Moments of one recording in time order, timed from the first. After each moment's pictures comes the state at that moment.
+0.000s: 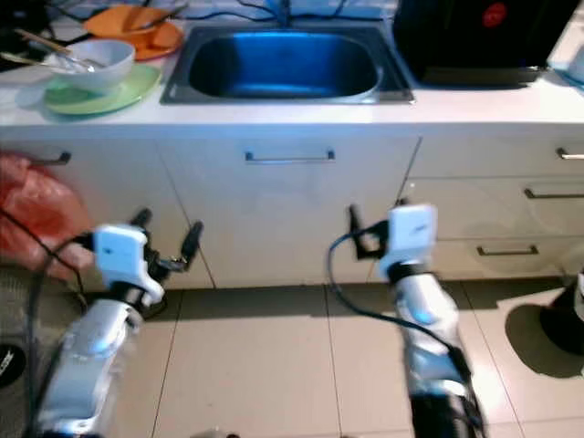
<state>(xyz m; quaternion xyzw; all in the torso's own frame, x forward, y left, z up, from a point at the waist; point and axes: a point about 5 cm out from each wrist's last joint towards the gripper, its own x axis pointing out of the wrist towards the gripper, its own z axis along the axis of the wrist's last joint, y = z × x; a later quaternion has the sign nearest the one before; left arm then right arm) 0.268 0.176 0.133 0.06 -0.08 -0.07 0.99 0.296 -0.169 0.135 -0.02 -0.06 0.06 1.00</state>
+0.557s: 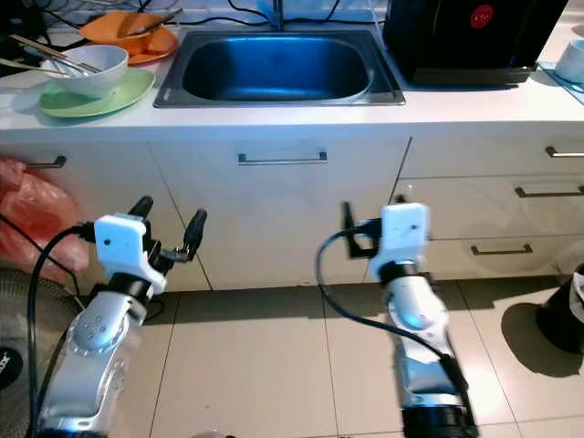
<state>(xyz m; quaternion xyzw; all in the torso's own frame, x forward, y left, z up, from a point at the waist) 0.272 0.164 0.141 0.04 -0.09 -0.07 0.99 0.292 -0.147 0.140 -0.02 -0.06 0.06 1.00</state>
